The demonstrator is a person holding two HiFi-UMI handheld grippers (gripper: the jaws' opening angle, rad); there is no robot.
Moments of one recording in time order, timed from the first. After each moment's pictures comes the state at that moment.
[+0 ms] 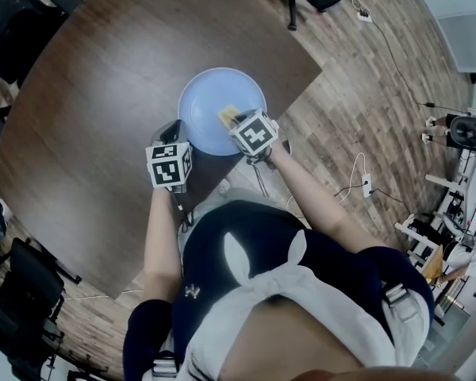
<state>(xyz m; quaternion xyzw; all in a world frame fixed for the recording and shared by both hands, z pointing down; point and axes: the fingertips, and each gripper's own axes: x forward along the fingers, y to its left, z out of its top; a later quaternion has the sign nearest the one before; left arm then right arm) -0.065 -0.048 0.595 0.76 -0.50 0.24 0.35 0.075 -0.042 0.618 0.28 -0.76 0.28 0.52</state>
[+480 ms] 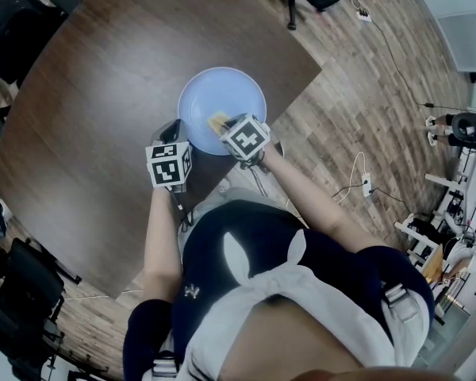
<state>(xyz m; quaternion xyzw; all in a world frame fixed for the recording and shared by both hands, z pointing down) -0.065 -0.047 0.596 0.76 -0.50 0.24 0.35 0.048 -0.024 0.619 0.24 -0.77 0.28 0.51</state>
